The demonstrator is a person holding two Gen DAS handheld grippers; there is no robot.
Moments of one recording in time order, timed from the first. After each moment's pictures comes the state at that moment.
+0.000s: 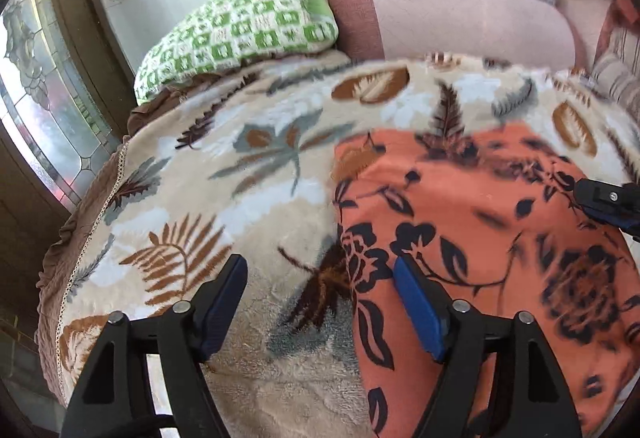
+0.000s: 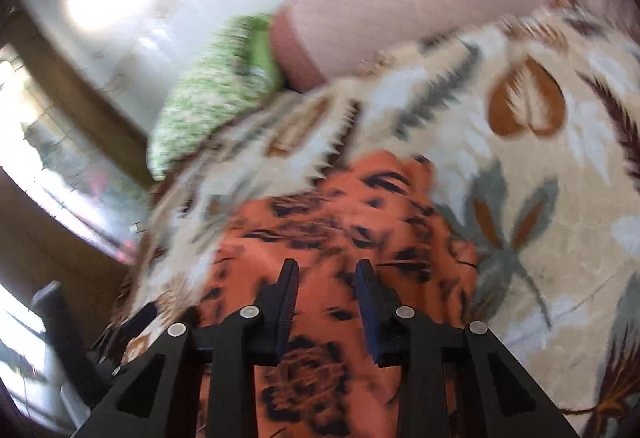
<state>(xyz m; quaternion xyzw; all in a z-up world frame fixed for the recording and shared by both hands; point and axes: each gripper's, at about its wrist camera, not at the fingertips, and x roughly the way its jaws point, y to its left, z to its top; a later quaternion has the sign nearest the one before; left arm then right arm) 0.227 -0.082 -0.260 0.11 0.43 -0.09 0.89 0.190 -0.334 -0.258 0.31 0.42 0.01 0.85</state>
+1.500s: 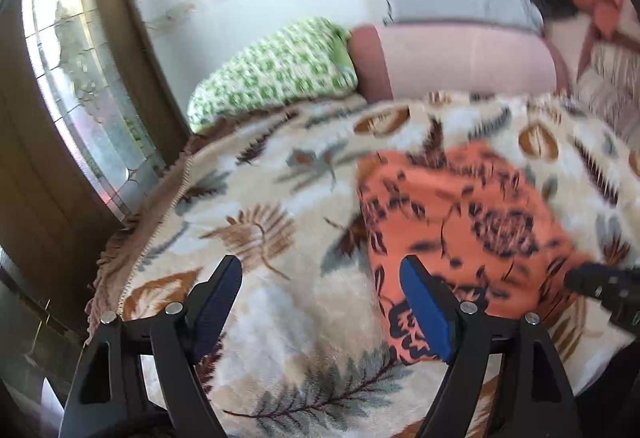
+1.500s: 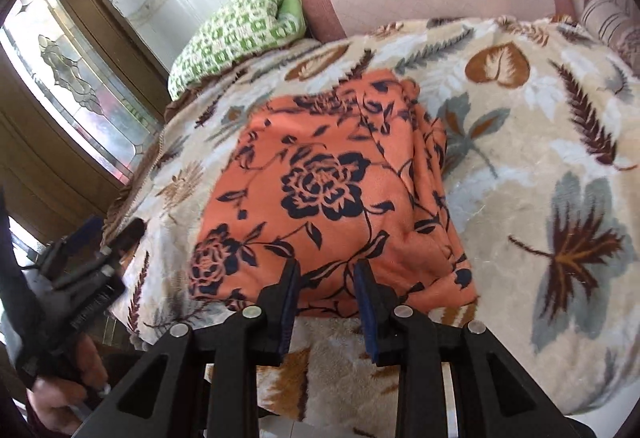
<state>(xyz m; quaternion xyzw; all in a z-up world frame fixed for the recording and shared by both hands) 0.101 -0.034 -0.163 0.10 0.36 -0.06 0.93 0.051 -0.287 -0.236 0.20 0.44 0.05 0.87</state>
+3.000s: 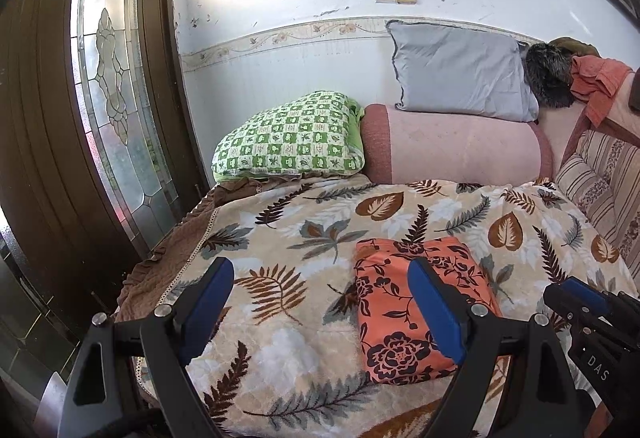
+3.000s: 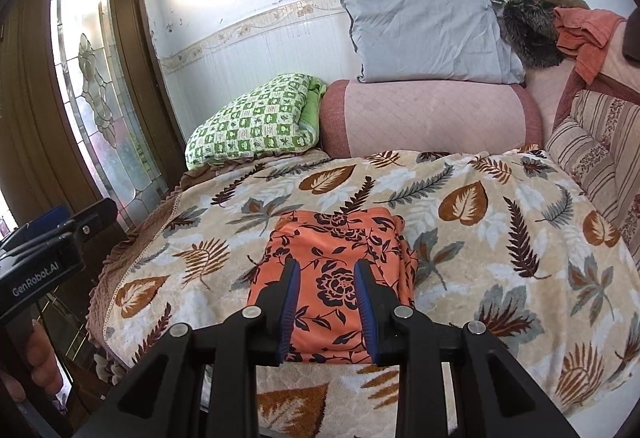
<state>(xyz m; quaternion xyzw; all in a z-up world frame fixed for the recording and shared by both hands) 0.053 0.001 -0.049 0.03 0.28 -0.06 0.96 -0.009 -0.251 -0.097 0.11 0.30 0.00 0.95</state>
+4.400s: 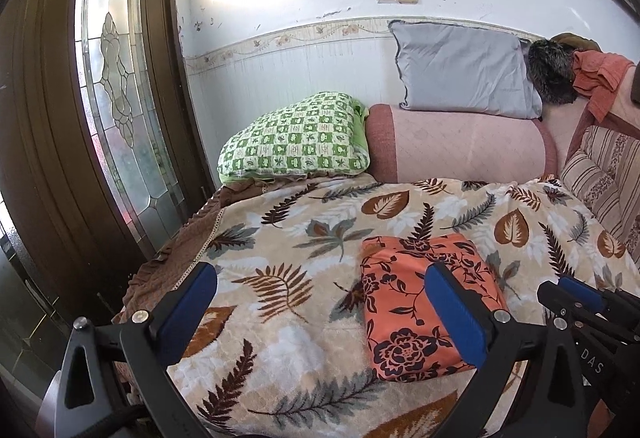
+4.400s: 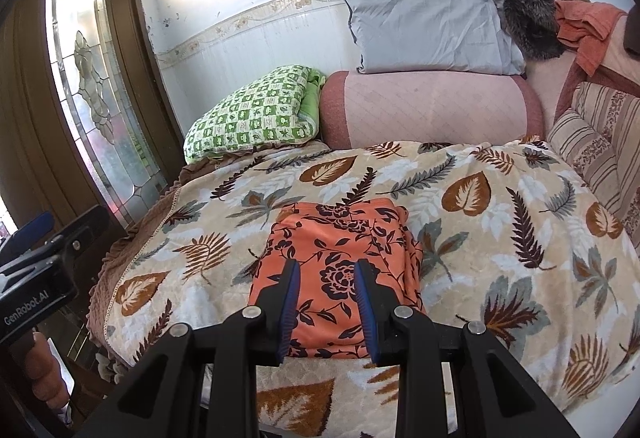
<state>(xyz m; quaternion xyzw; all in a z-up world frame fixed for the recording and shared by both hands) 0.048 -0.002 -0.056 0.04 0.28 -0.05 0.96 -0.003 -0.242 -0.107 0.11 0.31 0.00 0.94</state>
